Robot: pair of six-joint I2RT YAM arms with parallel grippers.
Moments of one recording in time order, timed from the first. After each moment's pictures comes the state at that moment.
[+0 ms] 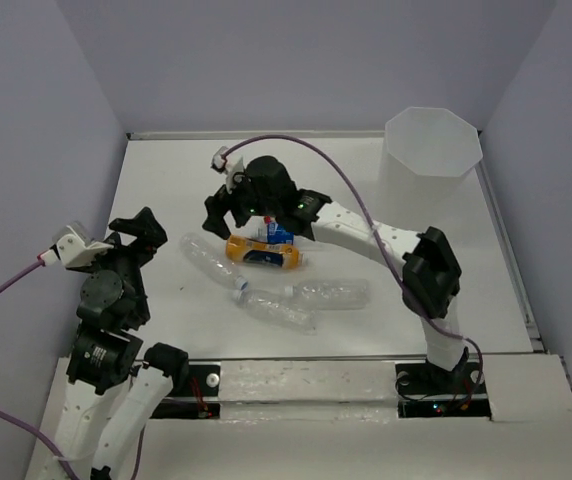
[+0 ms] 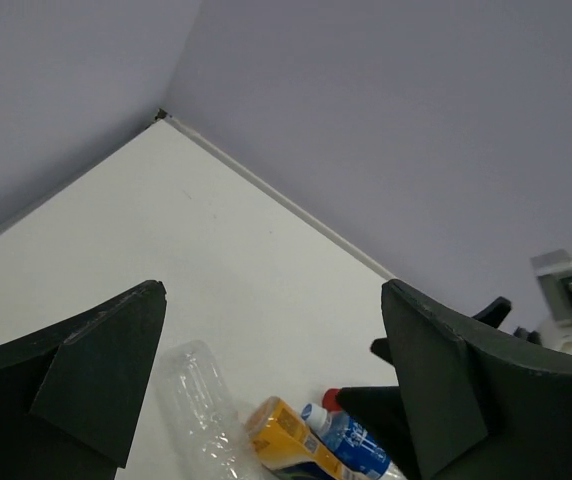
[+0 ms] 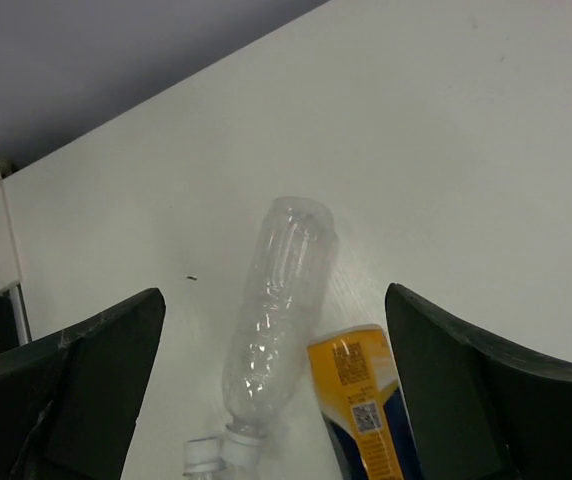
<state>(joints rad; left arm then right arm) -0.35 0.37 0.78 -0.33 -0.67 -0.52 0.89 1.93 1.71 -0.06 -0.28 0.10</state>
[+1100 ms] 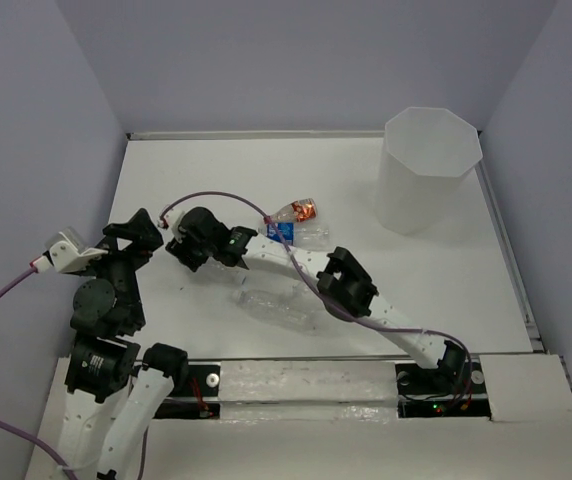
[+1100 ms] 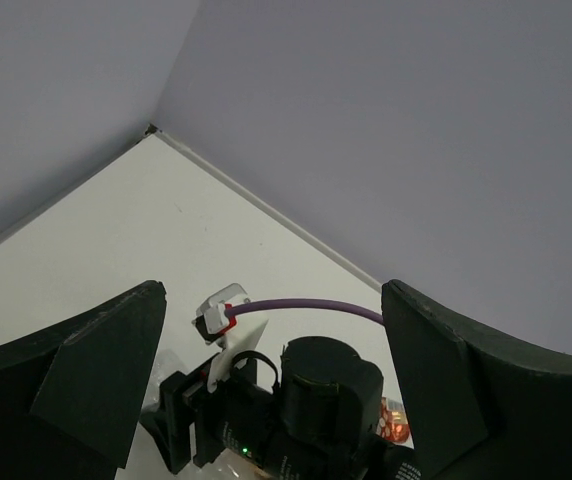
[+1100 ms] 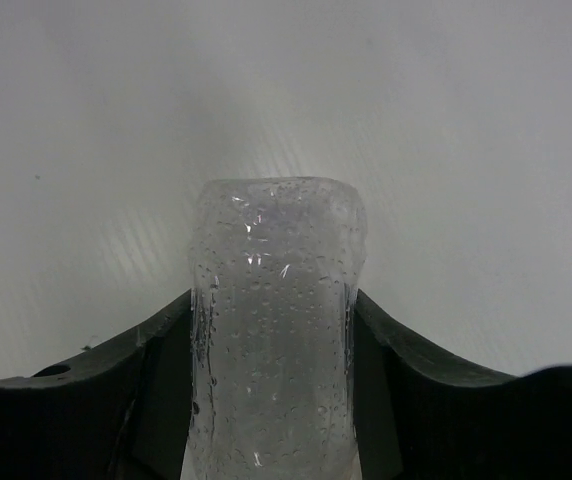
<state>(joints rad) -0.31 0.33 0.79 -0.33 -0.63 -0.52 1.08 2.67 2.43 -0.35 -0.02 -0.06</state>
